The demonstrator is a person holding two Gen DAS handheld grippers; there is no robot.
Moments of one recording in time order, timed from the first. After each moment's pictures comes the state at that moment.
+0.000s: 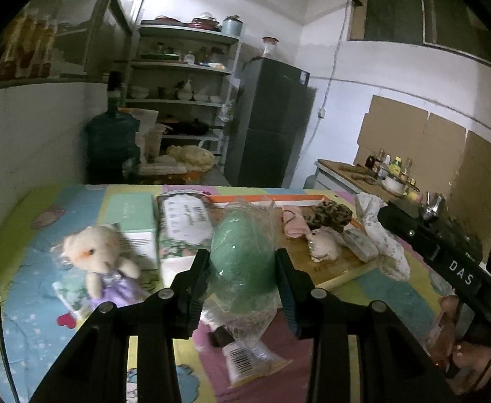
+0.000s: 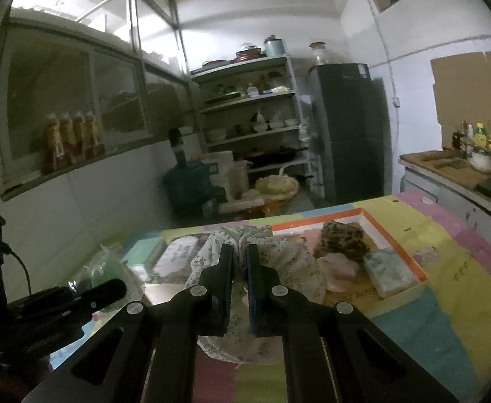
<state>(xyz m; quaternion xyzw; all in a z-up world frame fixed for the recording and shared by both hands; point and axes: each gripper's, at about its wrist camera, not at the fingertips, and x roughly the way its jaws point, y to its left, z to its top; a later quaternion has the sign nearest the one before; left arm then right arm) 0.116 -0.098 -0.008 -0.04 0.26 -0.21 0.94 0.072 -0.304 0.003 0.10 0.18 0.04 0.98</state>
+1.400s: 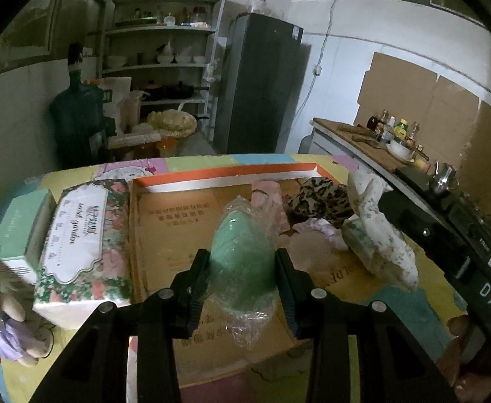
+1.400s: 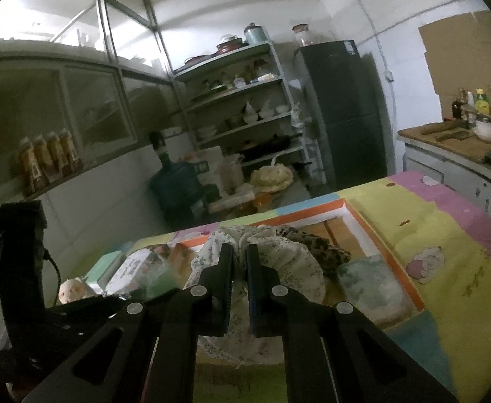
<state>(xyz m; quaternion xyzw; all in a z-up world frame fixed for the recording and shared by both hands) 0.207 -0.212 -0.044 -0.01 0.34 -0.22 0.91 0.138 -0.388 -0.028 0.15 0.20 0.05 0.97</state>
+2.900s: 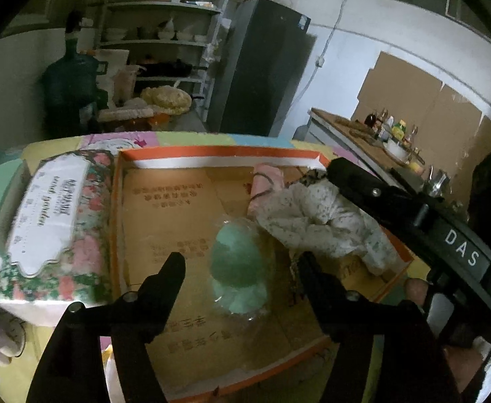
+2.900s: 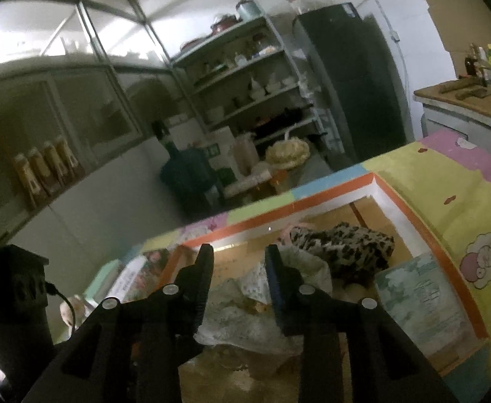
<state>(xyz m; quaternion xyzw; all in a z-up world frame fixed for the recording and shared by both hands) 0.224 -0.207 -0.058 -0.05 0.38 -0.24 0.89 0.205 -0.408 -0.055 0.22 0.23 0.09 0.94</state>
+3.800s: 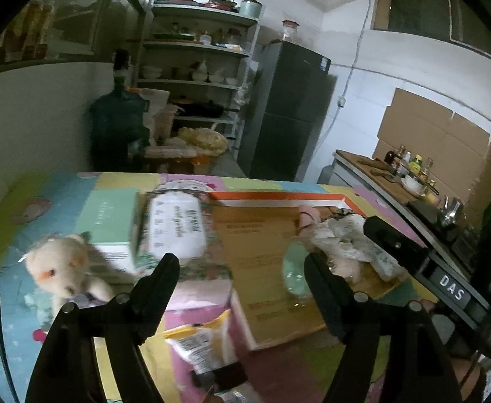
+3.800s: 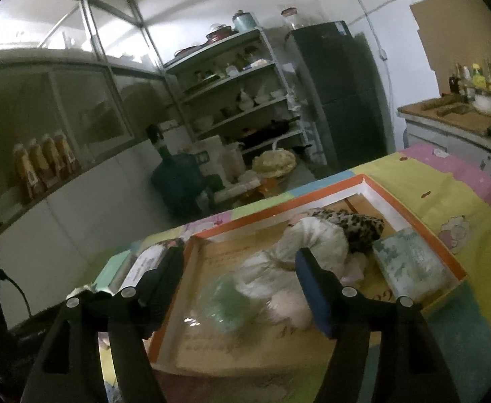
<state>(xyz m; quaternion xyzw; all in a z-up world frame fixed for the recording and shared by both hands) 0.170 -0.118 -0.013 -0.05 0.30 -0.18 0.94 0.152 -0.351 -0.028 0.18 0.22 0.04 0.96</state>
